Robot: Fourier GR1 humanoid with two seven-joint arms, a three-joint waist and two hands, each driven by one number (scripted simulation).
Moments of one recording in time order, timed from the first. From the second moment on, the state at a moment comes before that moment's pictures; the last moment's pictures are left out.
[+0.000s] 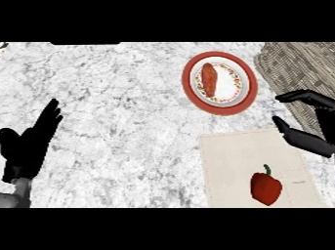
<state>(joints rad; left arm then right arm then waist) -0.06 0.47 -0.18 -1.50 0.27 0.24 0.14 -0.21 -0.59 0.16 -1.49 -0.20 -0.06 -0.34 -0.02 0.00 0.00</state>
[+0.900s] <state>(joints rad) -0.16 0.48 -0.09 -1.39 0.32 0.16 0.16 -0.31 -0.65 0.39 -1.89 0.39 -0.15 0.59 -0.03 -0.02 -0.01</state>
